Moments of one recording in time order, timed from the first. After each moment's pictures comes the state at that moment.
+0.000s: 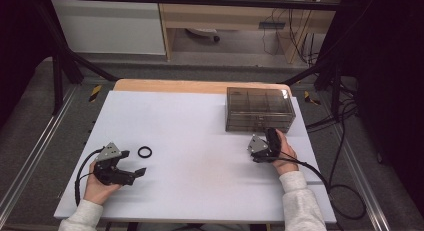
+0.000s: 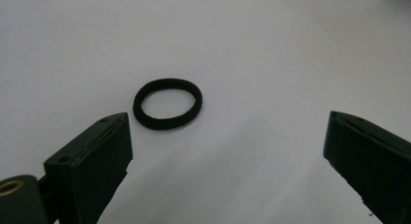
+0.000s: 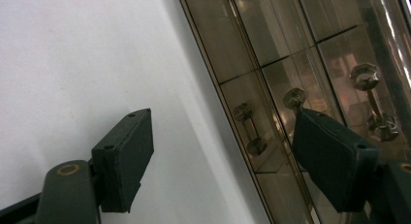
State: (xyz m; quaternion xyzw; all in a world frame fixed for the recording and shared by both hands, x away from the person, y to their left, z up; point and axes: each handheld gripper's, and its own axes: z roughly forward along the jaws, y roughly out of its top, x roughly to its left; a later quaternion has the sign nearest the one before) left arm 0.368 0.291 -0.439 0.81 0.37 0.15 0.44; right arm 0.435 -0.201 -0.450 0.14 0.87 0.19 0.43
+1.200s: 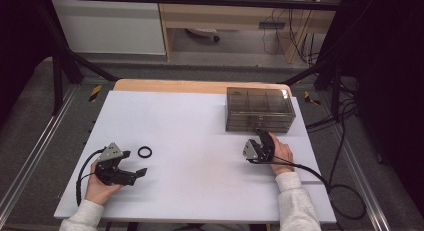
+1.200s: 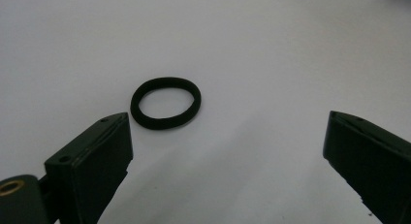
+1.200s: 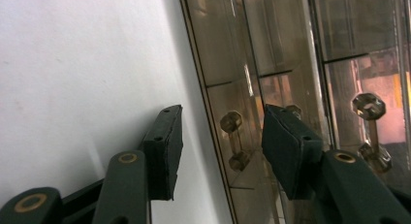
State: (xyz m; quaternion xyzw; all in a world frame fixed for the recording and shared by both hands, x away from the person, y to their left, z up) left arm 0.368 0.288 -0.440 0.81 0.36 0.15 0.43; right arm 0.438 -0.191 -0.474 0.07 0.84 0.13 0.53
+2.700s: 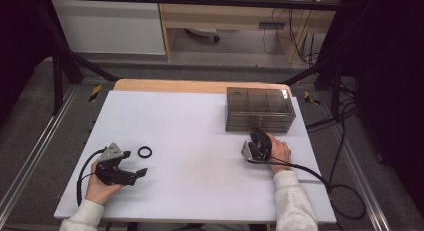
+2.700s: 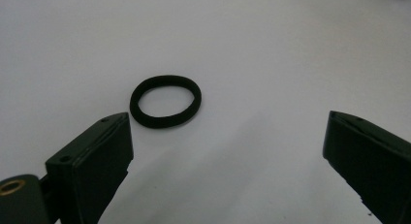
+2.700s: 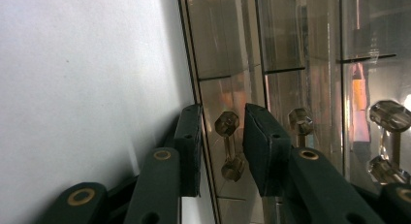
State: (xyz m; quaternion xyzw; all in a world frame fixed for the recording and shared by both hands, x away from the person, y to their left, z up) left arm 0.369 0.287 -0.442 0.81 0.37 0.15 0.43; right arm 0.450 -0.188 -0.493 0.04 0.81 0.09 0.58
